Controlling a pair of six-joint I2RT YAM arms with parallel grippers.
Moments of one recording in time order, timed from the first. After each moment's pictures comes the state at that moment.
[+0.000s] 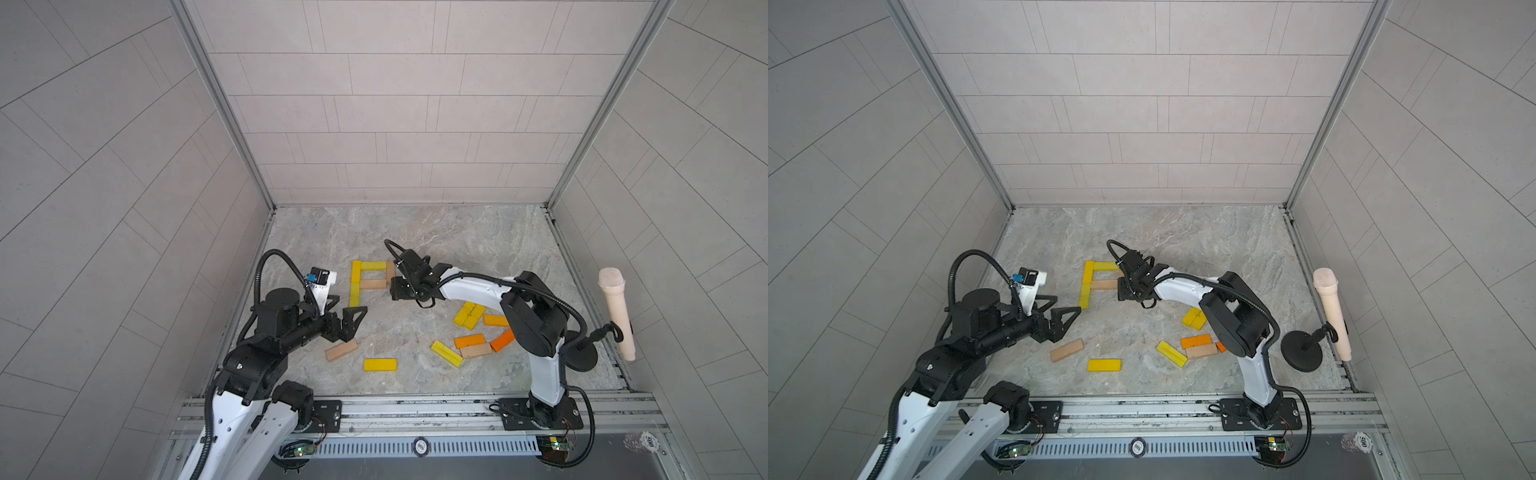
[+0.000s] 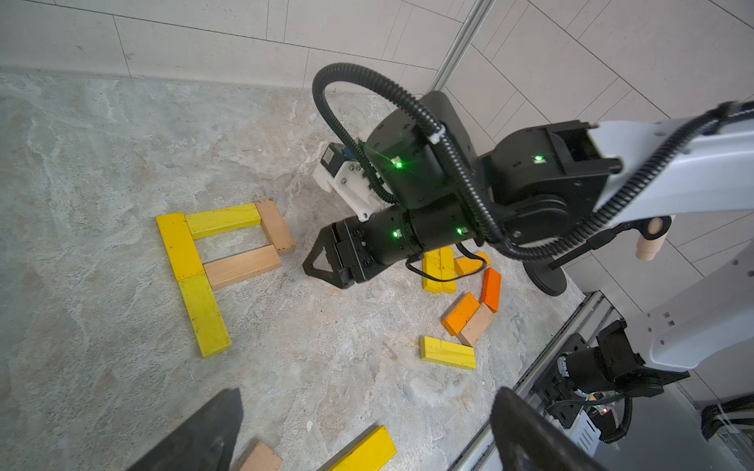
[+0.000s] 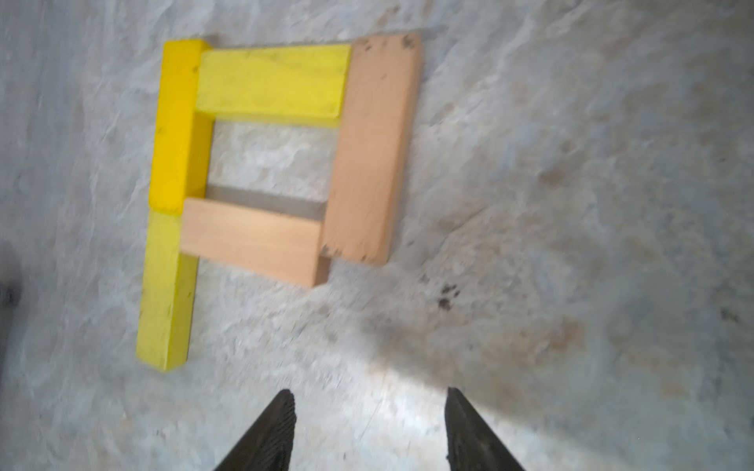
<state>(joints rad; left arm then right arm) -0.32 0.53 0.76 -0.72 0.41 -0.22 0.81 1.94 1.34 -0.38 0.02 0.65</state>
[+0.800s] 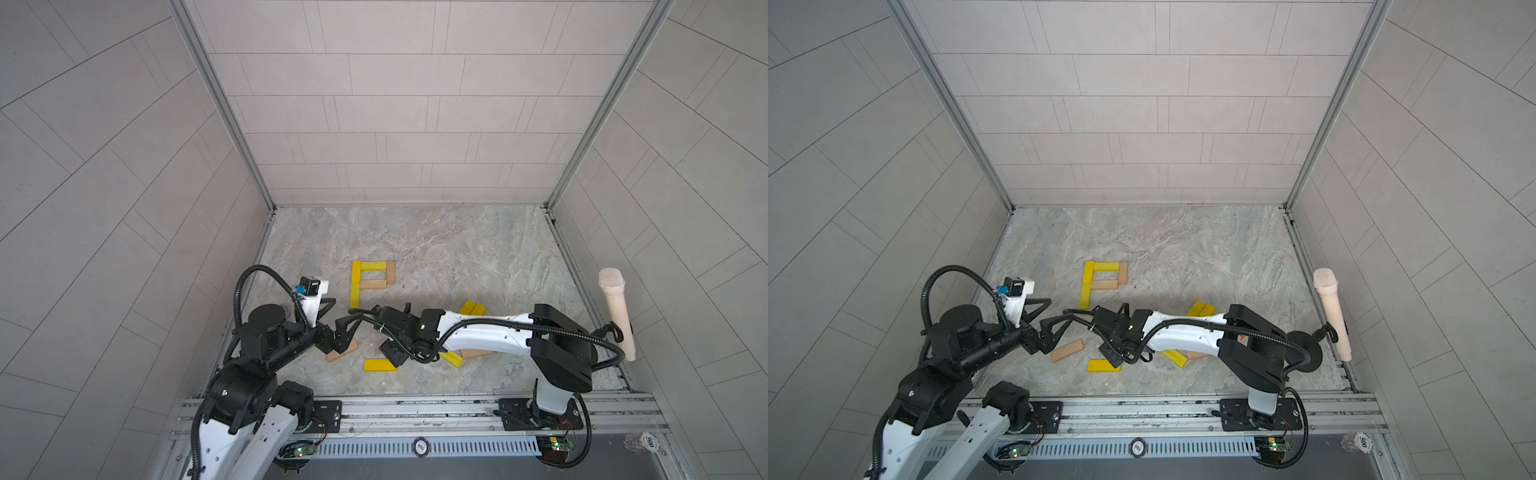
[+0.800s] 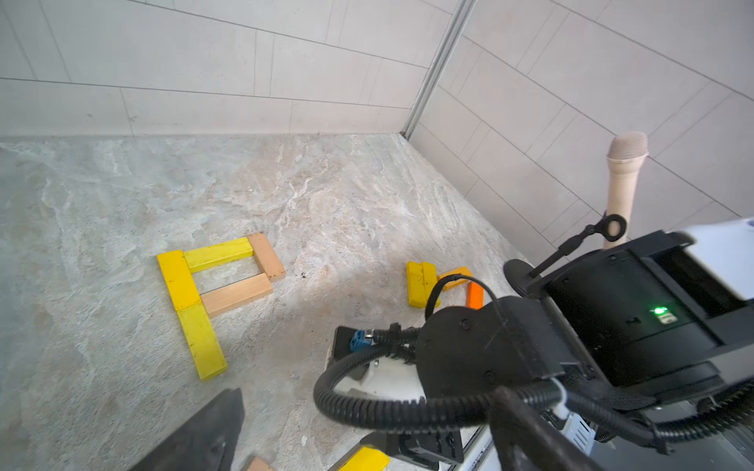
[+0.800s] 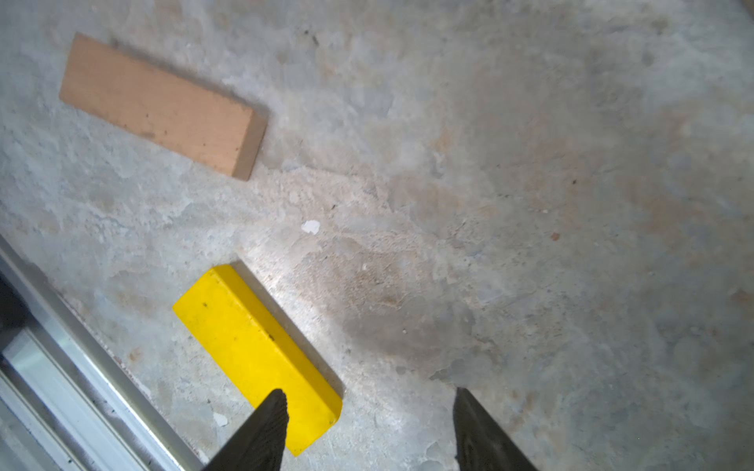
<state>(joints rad) -0.32 0.38 0.76 -0.73 0.47 -0.20 1.16 1.78 1.19 -0.57 0.08 0.33</state>
